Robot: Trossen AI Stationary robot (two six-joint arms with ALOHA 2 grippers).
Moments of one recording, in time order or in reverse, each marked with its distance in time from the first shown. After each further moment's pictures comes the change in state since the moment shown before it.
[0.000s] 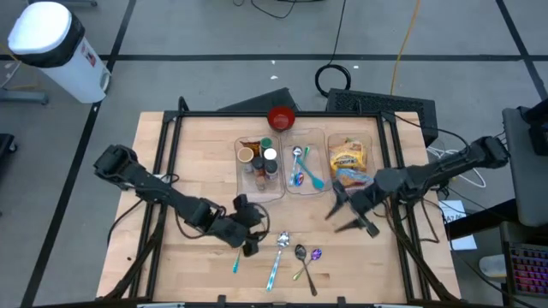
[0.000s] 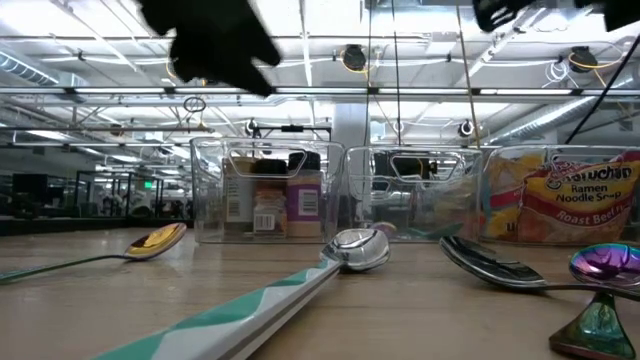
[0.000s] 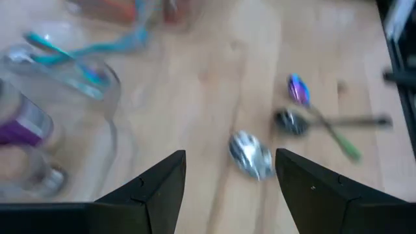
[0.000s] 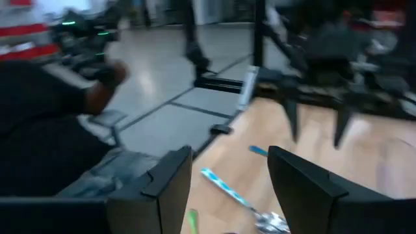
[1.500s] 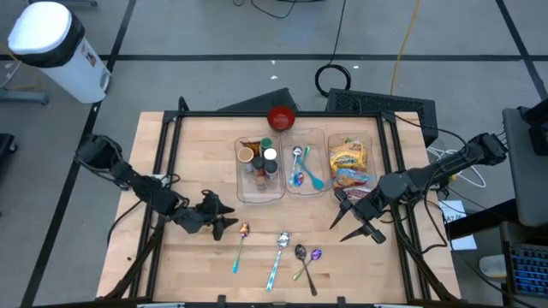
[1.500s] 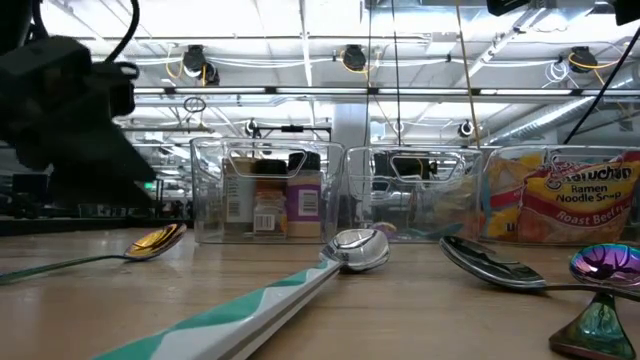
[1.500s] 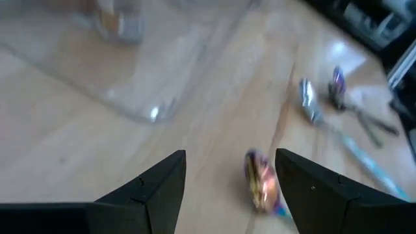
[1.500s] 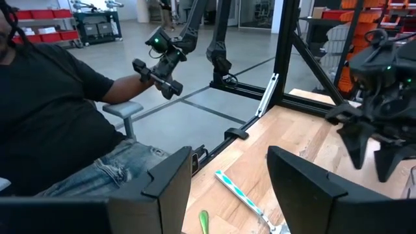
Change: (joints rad) left arm -0.095 -0.253 -0.799 0.696 -0.108 -0.398; right arm 0.087 0.001 0.000 0.016 0.007 -0.081
